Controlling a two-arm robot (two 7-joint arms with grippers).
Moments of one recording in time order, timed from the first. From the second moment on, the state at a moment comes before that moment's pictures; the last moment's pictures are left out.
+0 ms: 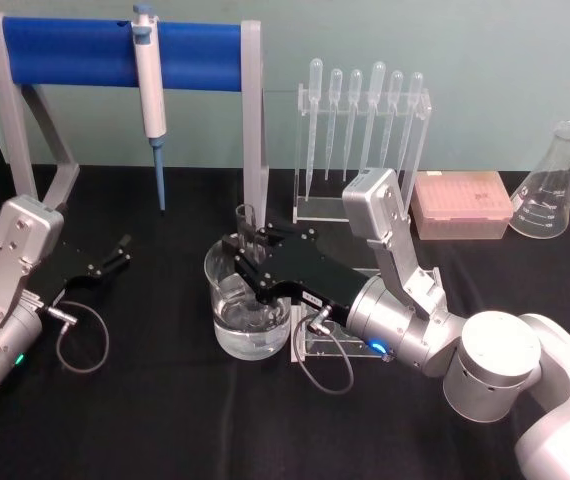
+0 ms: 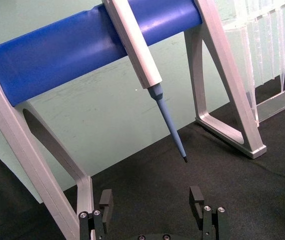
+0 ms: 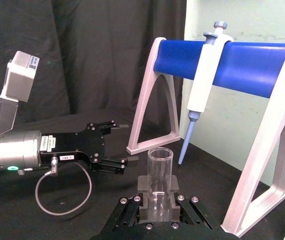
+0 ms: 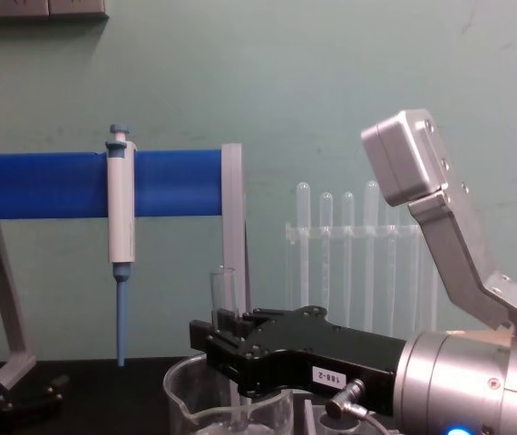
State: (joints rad) left arm -0.20 0.60 0.45 -1.41 -0.25 -0.12 0.03; right arm 0.35 0.26 -0.56 -1.40 0.31 -0.06 0.46
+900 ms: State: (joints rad) left arm -0.20 0.60 0.45 -1.41 -0.25 -0.12 0.03; right arm 0.35 0.26 -0.56 -1.40 0.31 -0.06 0.46
